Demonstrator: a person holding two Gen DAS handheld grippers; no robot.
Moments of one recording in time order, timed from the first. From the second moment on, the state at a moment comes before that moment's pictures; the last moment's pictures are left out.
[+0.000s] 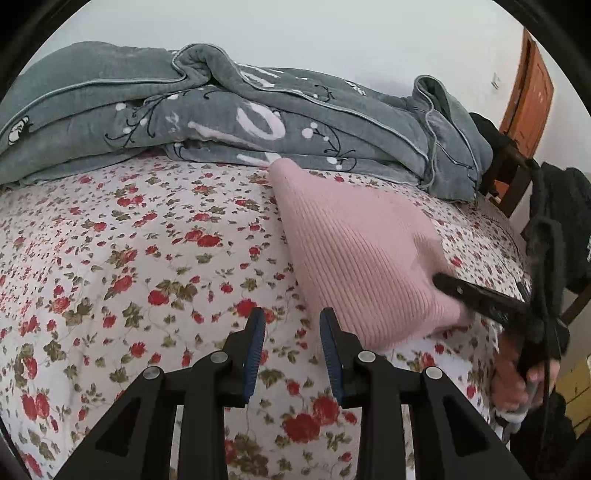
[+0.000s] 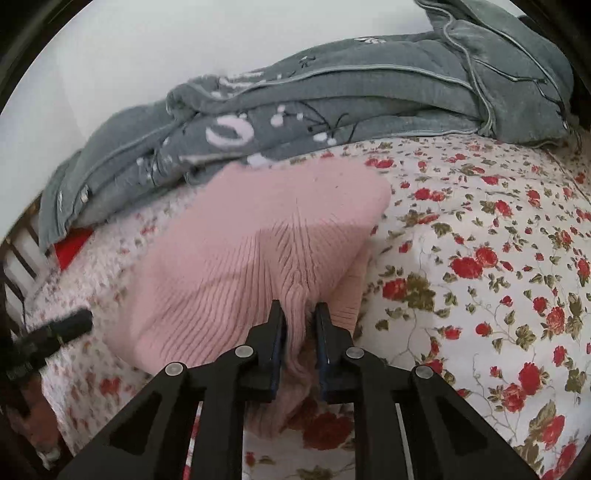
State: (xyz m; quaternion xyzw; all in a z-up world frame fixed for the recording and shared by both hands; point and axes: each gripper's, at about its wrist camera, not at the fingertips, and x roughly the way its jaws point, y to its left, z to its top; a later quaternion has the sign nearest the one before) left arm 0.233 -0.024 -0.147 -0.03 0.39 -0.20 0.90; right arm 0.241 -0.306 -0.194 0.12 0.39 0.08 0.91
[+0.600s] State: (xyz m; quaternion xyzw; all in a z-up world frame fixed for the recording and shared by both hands) left arm 0.282 -0.048 -0.141 -0.06 0.40 -0.21 0.89; right arm 0.234 -0.329 -0.182 0.18 0.38 0.09 0.90
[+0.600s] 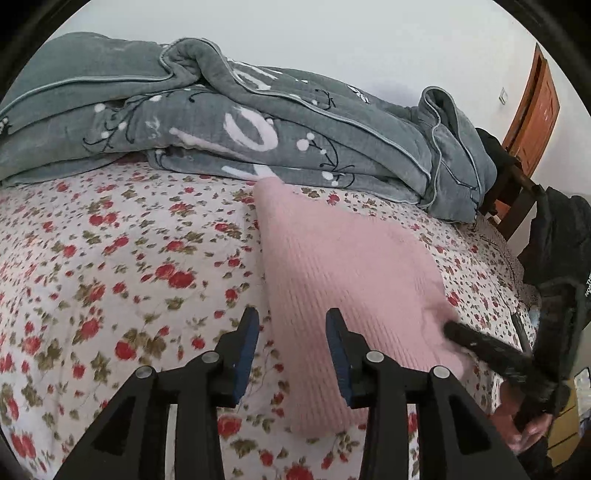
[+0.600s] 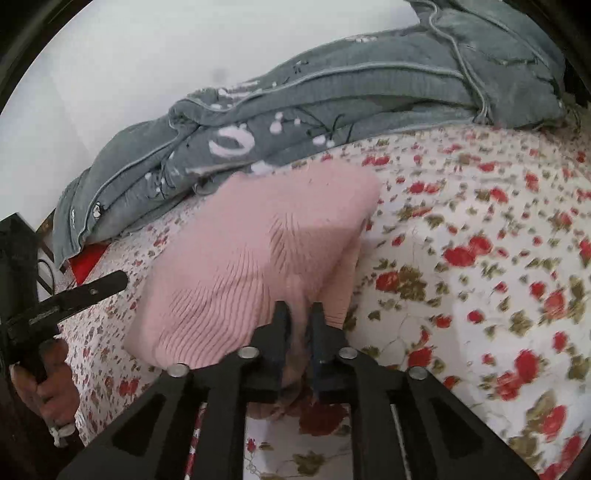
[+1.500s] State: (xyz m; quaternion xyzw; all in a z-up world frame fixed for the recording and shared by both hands) left arm 0.365 -0.081 -0.189 -0.10 0.46 -0.24 0.85; right arm 0.314 -0.357 -0.220 0.24 0.44 0.11 0.86
